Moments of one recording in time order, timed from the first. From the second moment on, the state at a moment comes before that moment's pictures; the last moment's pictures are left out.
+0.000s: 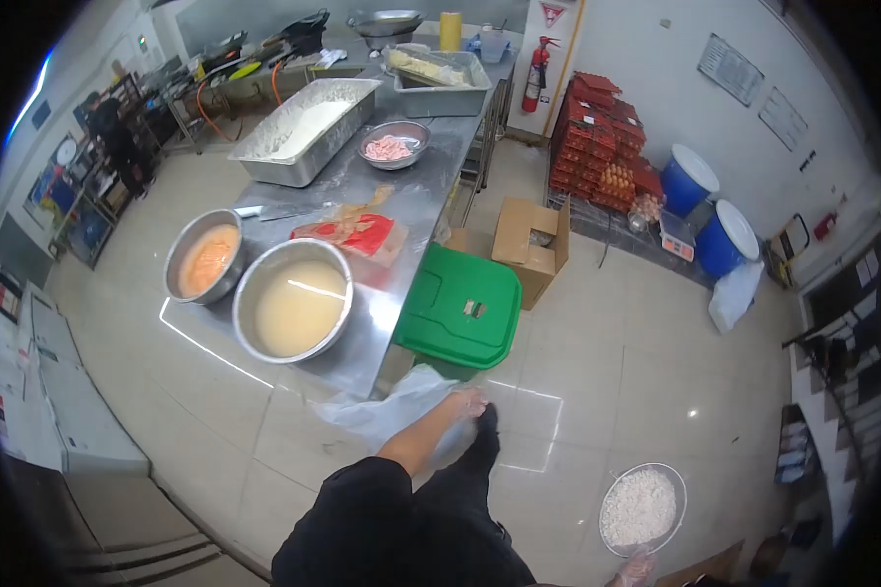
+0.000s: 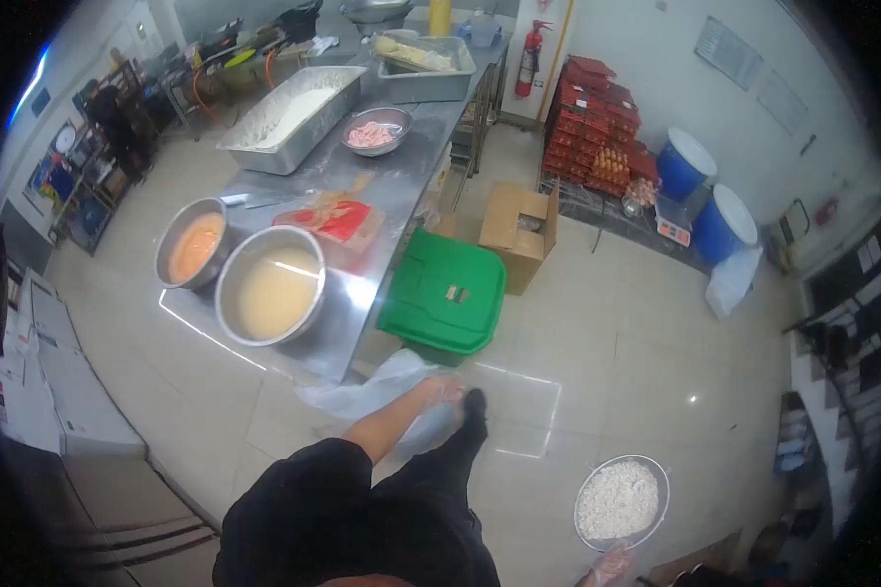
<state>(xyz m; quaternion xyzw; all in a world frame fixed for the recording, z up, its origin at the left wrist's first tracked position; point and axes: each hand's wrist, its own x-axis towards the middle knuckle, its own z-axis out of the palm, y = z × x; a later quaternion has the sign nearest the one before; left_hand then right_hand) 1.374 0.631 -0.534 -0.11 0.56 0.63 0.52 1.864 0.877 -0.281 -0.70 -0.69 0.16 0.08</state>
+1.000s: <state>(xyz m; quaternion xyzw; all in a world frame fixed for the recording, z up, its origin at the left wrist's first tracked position) 1.215 0.638 -0.357 -0.46 0.41 0.79 -0.06 1.197 1.076 -0.370 -0.04 -0.94 0.18 -0.27</state>
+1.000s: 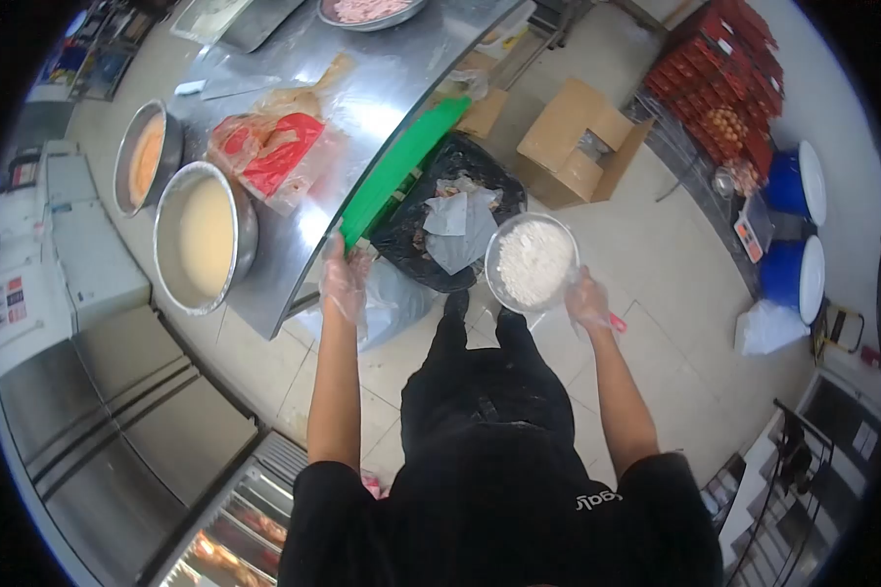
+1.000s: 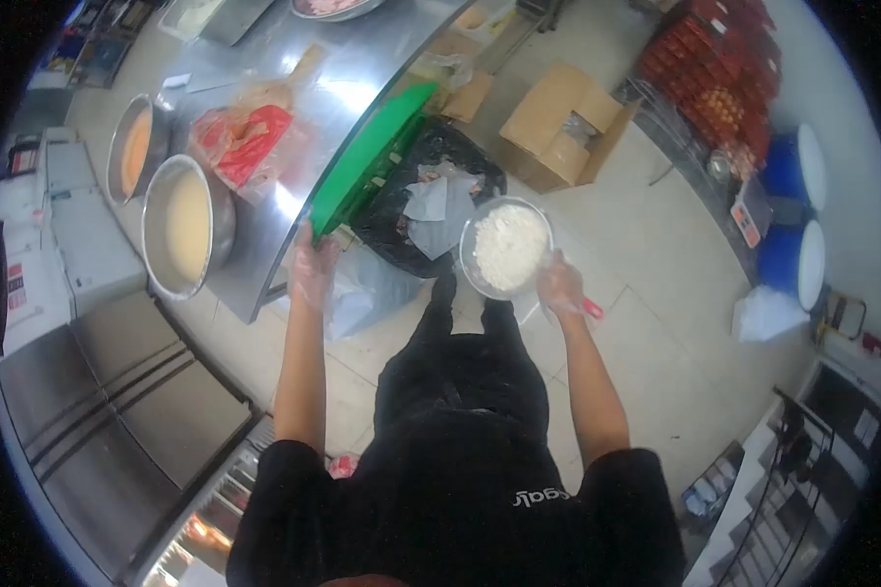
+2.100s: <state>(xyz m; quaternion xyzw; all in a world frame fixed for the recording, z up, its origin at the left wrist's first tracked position) 1.191 0.650 -0.387 -0.51 0.46 0.71 -0.13 1.012 1.007 -0.514 0.32 -0.89 0.07 -0.31</state>
